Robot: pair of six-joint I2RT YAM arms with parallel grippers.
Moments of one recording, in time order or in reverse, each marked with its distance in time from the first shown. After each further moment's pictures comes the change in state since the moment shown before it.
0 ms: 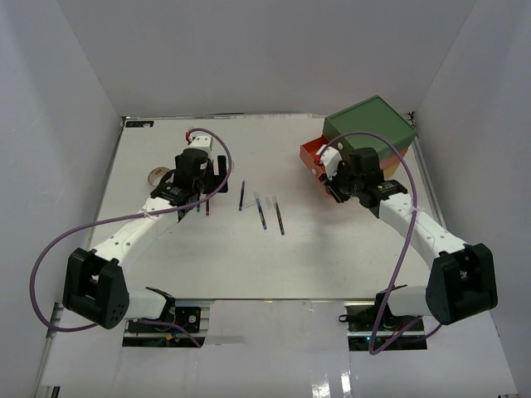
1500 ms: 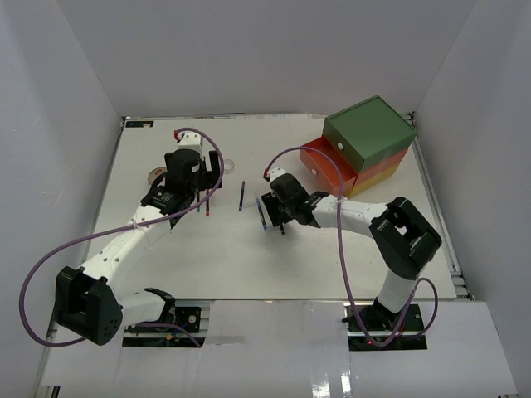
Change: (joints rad) left arm 0.000 -0.107 -0.012 0.011 -0.081 -0.004; right arm 0.471 0.409 0.107 0.151 0.394 0.713
